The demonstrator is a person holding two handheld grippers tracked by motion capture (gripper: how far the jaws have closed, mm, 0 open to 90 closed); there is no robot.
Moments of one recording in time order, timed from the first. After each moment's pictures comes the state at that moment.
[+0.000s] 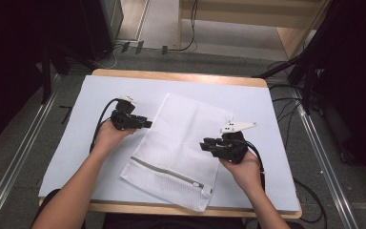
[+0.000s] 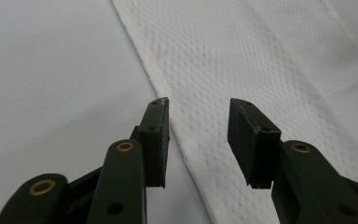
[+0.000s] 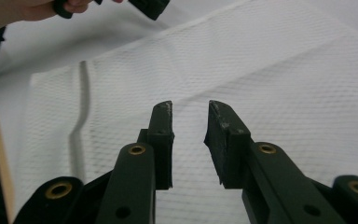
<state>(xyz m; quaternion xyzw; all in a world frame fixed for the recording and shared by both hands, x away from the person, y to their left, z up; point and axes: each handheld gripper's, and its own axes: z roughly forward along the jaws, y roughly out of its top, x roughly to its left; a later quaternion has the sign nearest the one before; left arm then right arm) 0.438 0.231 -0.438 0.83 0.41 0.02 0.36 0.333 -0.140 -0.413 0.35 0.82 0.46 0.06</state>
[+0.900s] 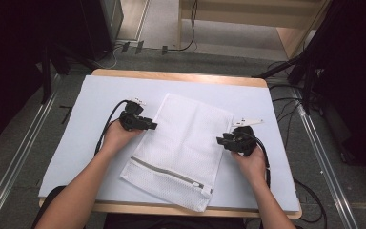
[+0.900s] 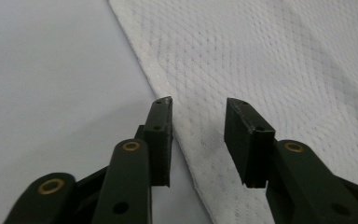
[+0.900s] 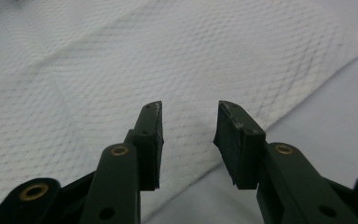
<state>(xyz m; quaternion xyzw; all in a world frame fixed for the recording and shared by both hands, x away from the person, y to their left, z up) 0.448 0.212 -0.454 0.85 0.40 0.03 0.34 0.375 -0.181 -0.461 0.45 0.80 0.38 0.10</state>
